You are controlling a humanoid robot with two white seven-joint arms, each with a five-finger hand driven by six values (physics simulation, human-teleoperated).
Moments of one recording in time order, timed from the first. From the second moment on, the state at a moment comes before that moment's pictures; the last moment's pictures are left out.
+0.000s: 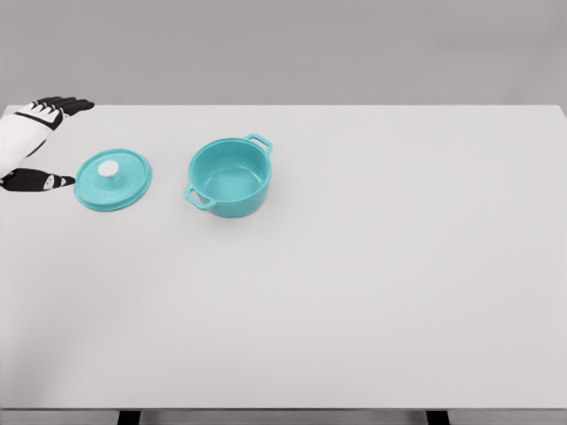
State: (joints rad) left arm -0.24 0.65 0.06 -1.41 -0.44 -0.61 -0.31; right arm 0.01 0.00 -0.30 0.05 0.25 -0.01 0.09
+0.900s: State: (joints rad) left arm -0.46 0.66 -0.04 -1.30 -0.50 -0.61 -0.41; right arm 0.01 0.00 -0.30 0.05 0.25 -0.01 0.09
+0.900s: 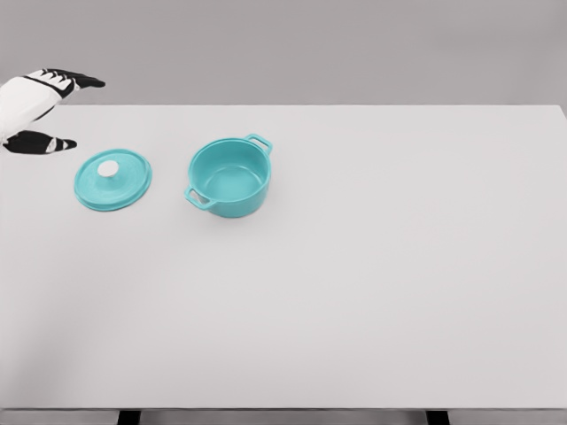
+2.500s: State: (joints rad) left arm -0.53 0.59 -0.22 -0.93 -0.50 -0.61 -0.41; right arm 0.01 0.00 -0.30 0.05 0.25 -0.01 0.09
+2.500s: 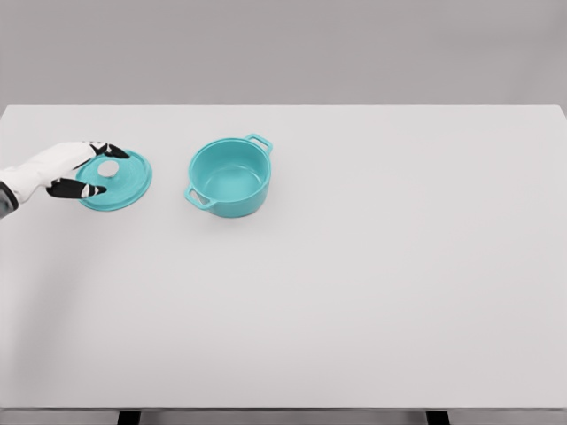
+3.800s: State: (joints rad) left arm -0.61 0.55 -0.23 -0.85 -0.57 -0.61 -0.41; right arm 0.01 0.00 -0.30 0.05 0.25 -0.01 0.09
